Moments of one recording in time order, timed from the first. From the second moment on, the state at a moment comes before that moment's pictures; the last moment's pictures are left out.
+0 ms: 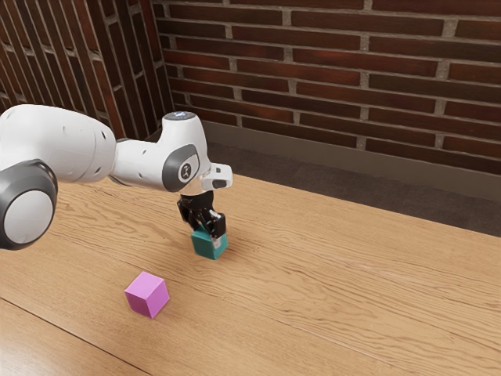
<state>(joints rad) -0.16 0.52 0.17 -1.75 -0.15 2.23 0.29</state>
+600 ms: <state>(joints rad) -0.16 0.49 0.17 -1.76 -0.09 2.24 0.21</state>
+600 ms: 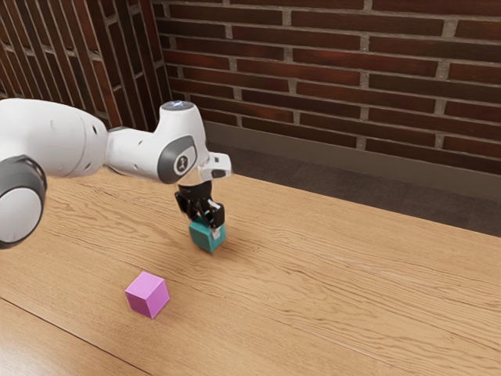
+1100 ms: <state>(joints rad) -0.17 0.06 0.17 -2.14 -0.03 2.22 0.09</state>
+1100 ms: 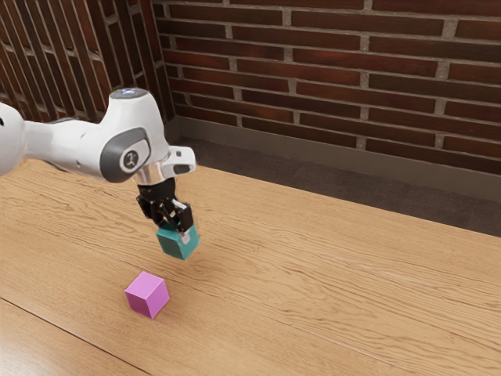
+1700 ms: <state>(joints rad) -0.18 -0.19 0.16 -2.38 0.05 2.19 -0.04</state>
